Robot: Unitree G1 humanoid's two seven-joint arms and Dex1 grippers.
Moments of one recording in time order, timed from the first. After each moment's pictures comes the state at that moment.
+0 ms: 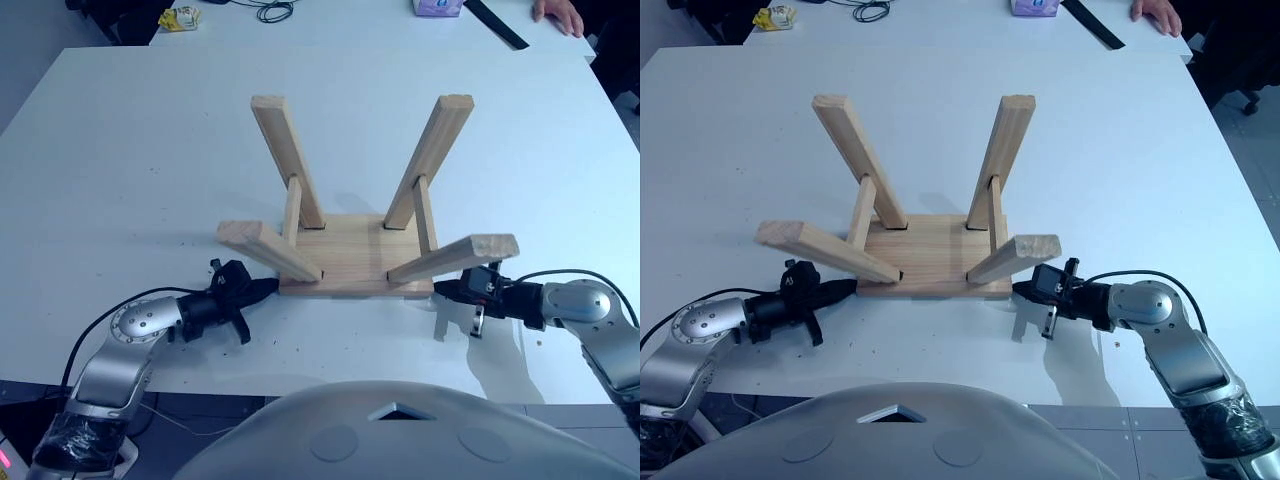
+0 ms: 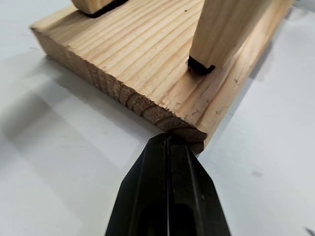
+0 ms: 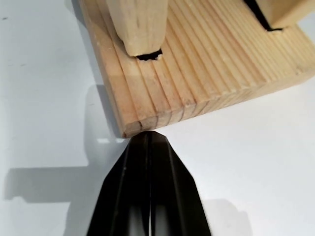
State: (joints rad) left arm 0.43 0.72 -0.02 -0.37 -0.32 0.26 -0.91; right arm 0.33 -0.88 0.11 -0.42 0.16 0.26 1.01
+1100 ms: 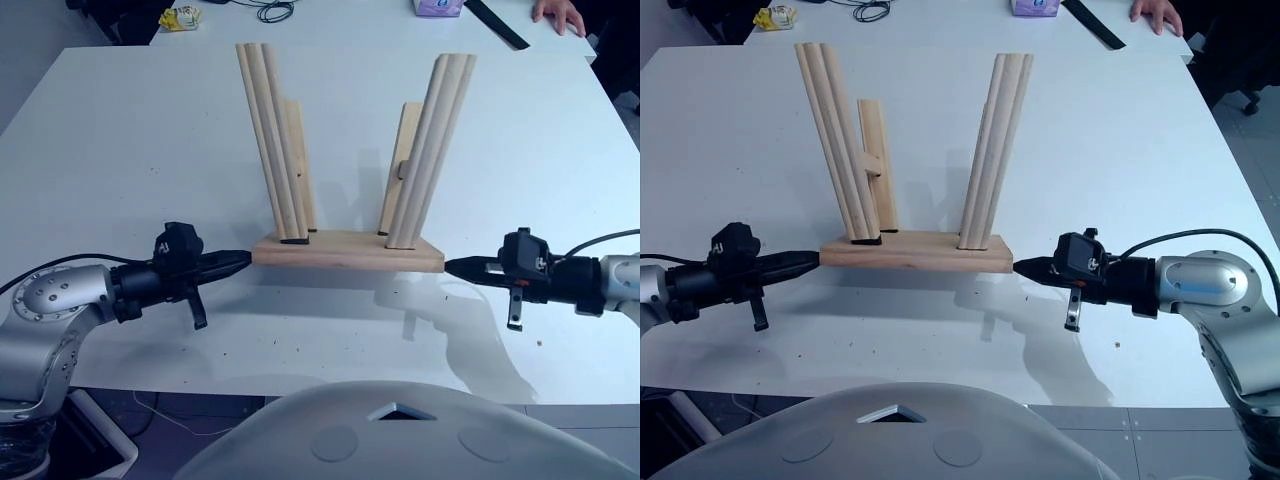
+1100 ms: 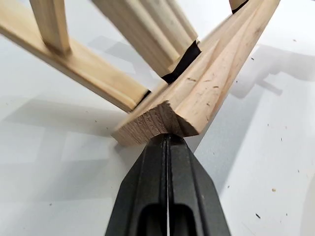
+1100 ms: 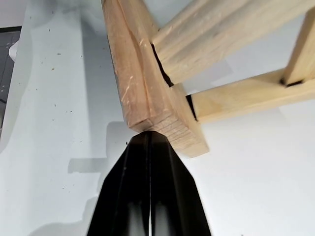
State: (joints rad) left arm 0.36 0.87 0.31 -0.55 -0.61 0.49 -1.03; right arm 0.25 -0.95 -0.17 -0.67 0.49 0.50 1.08
